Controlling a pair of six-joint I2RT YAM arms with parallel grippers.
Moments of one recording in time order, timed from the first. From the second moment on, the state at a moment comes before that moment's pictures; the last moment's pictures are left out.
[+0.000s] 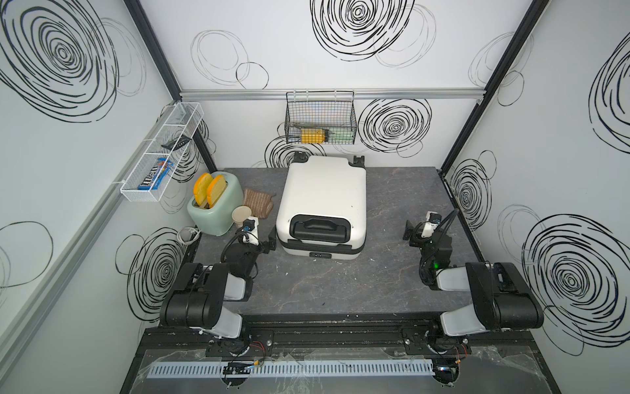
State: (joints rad) left arm 0.02 1.52 0.15 1.30 0.22 -0.01; right arm 0.01 1.47 0.25 1.00 0.12 0.09
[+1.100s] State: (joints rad) left arm -0.08 1.20 0.77 0.28 0.09 -0.29; right arm 0.37 1.36 1.13 -0.06 -0.30 -0.06
